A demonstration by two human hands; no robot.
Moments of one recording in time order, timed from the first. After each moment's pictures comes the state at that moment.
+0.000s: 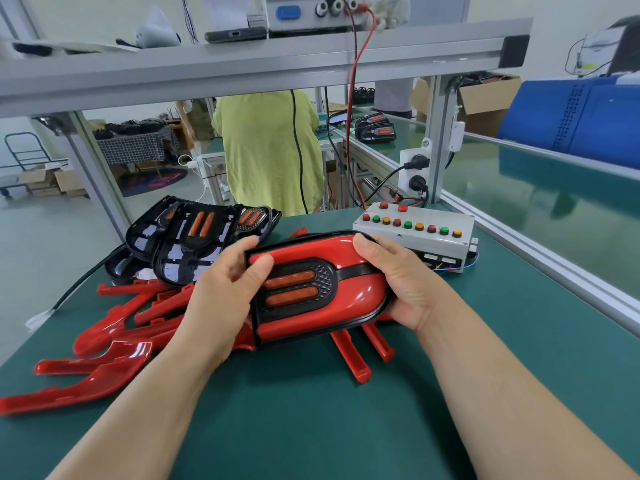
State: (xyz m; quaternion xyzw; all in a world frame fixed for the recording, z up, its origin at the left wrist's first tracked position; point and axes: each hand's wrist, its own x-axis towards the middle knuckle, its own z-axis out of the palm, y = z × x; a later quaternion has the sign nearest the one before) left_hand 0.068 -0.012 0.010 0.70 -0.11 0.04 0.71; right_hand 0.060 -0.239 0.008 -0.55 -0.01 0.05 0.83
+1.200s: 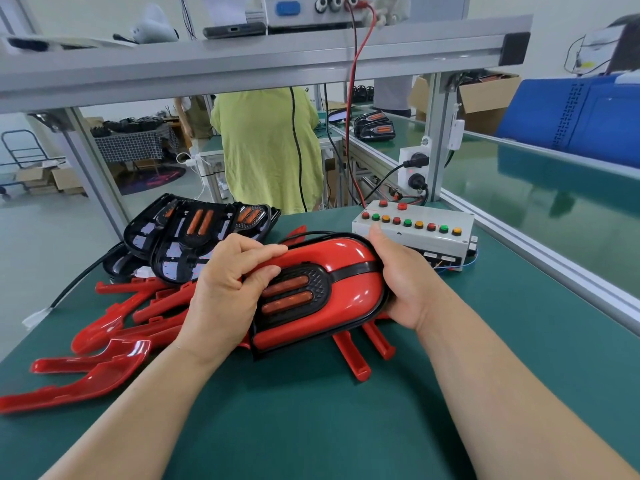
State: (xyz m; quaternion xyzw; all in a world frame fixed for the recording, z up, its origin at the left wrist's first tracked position) left_hand 0.072 -0.011 0.005 0.80 -0.26 0.26 0.47; right_hand 0.066 -0.234 0.006 -0.55 0.06 0.02 0.83
